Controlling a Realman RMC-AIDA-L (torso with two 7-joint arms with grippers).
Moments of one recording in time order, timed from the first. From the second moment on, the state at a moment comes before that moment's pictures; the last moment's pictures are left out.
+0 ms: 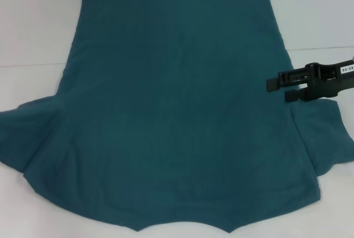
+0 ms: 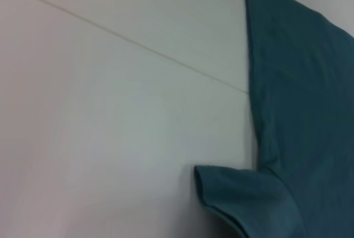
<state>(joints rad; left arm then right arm) -0.53 -2.01 0.54 0.97 2.49 1.23 -2.54 0.78 1.78 -0.70 -0.54 -2.21 -1.50 2.48</state>
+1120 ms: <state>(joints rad) -0.70 -2.08 0.63 0.88 2.43 1.37 -2.66 0.77 1.79 -0.70 -0.53 -2.22 -1.51 2.47</state>
